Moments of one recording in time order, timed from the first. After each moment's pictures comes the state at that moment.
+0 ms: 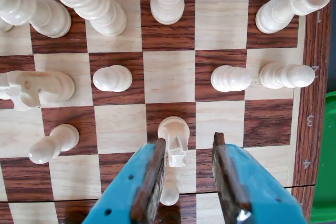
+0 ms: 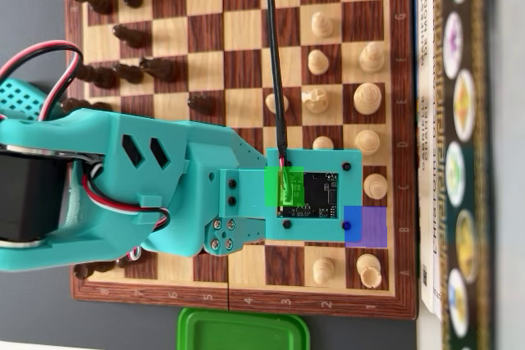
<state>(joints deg) 8.5 96.5 105.6 50.5 83.0</state>
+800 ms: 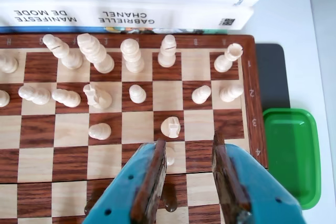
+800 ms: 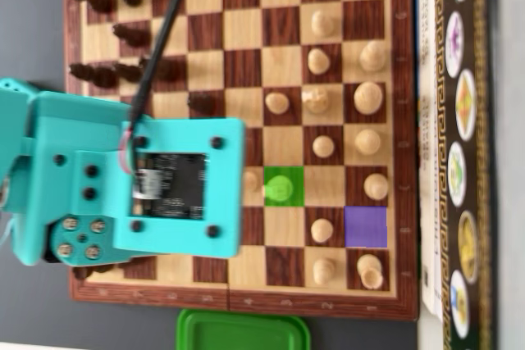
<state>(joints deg) 7.9 125.4 113.8 53.1 83.0</state>
